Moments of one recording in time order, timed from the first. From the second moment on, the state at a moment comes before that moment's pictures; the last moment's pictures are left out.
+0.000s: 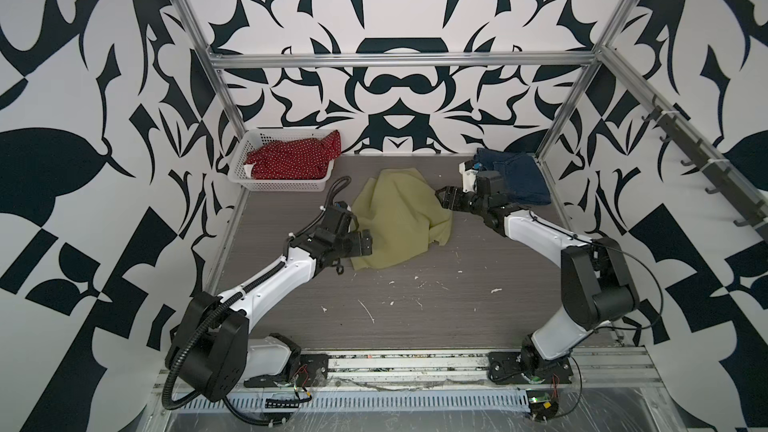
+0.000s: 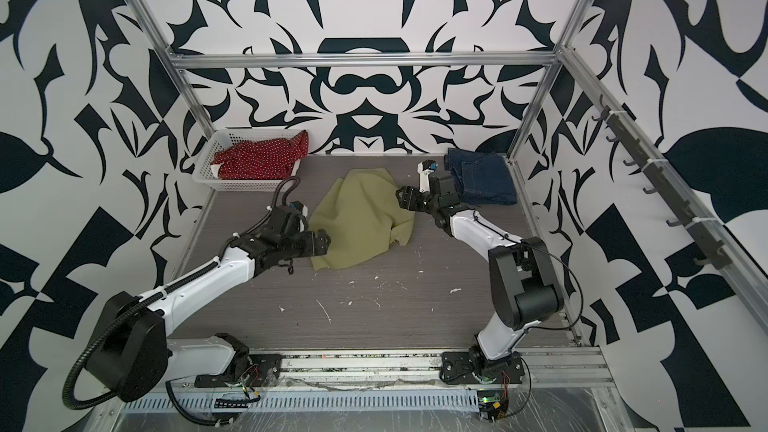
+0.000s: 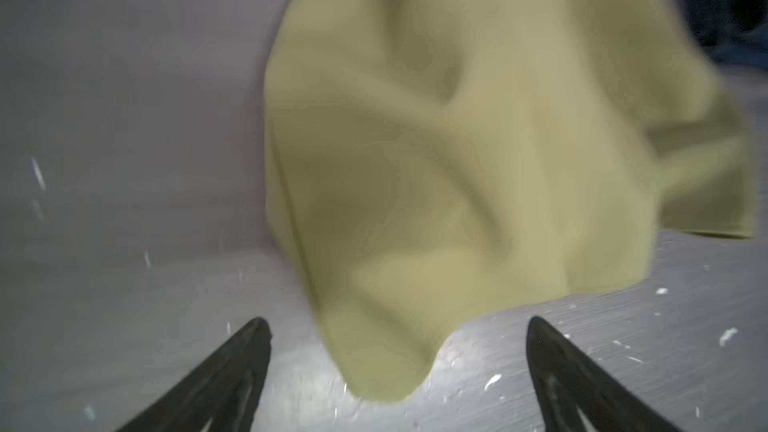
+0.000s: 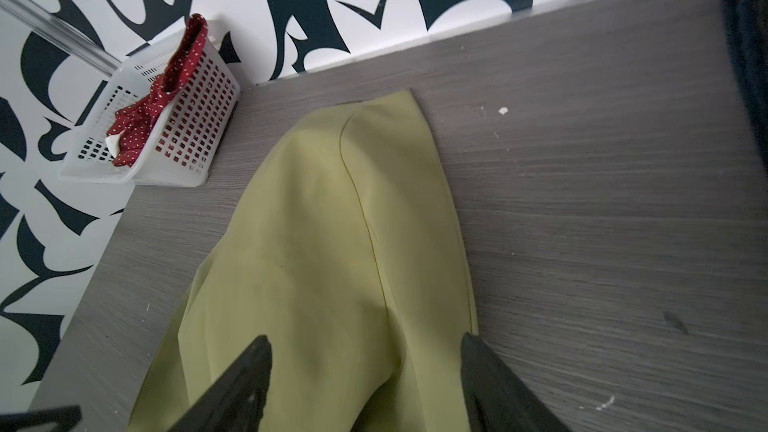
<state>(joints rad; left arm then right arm) -0.52 1.30 0.75 -0.37 0.00 -0.55 0.26 1.66 1.05 0.03 -0.30 0.43</state>
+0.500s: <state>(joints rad) -0.51 1.41 0.59 -0.14 0.03 -0.70 0.25 1.82 1.26 -0.10 -0.35 0.40</state>
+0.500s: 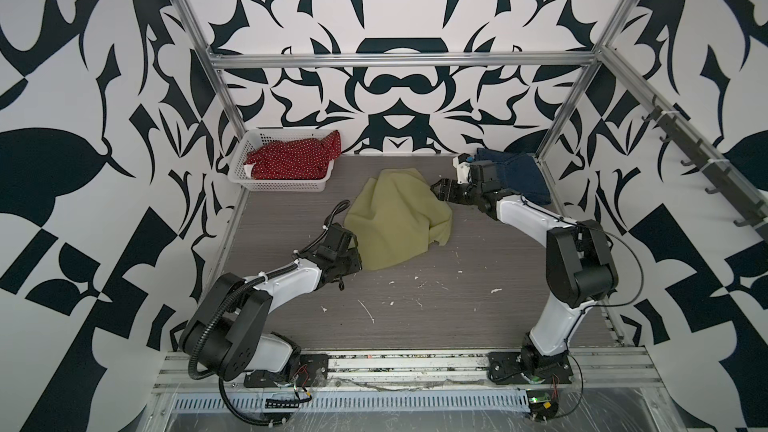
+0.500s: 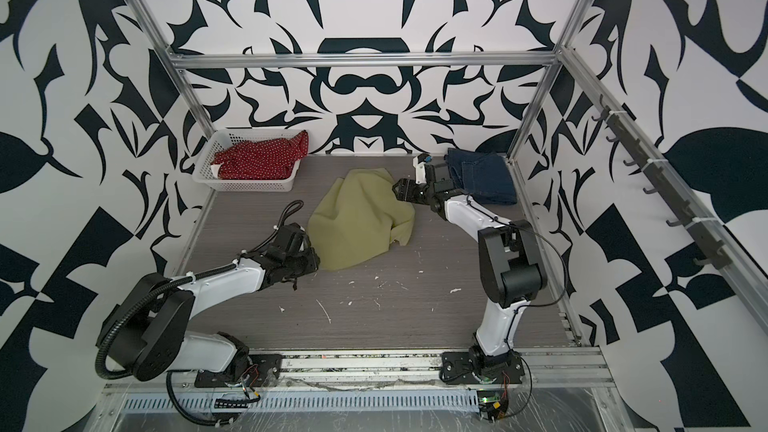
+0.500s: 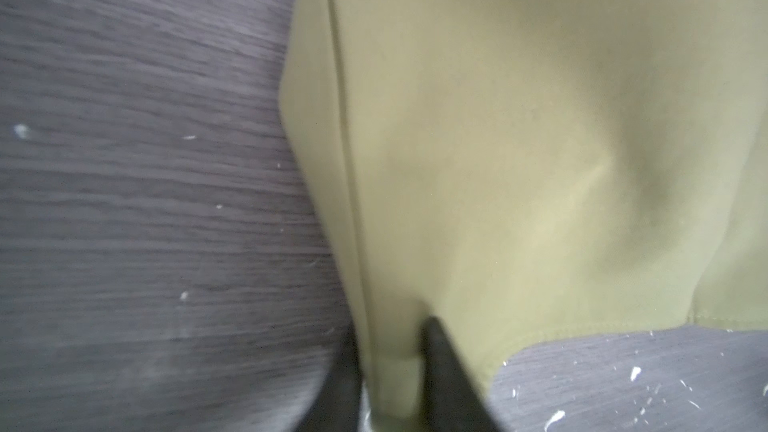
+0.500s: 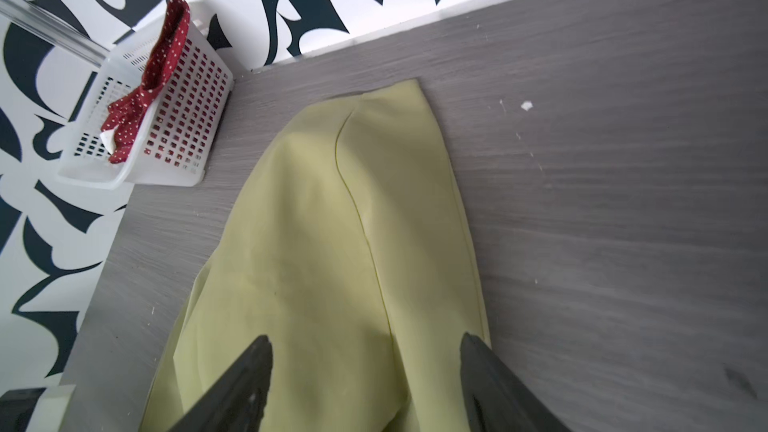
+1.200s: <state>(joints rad) -0.07 0.95 0.97 -0.51 -0.01 -0.36 0.26 1.98 1.48 -0.22 -0.43 0.36</state>
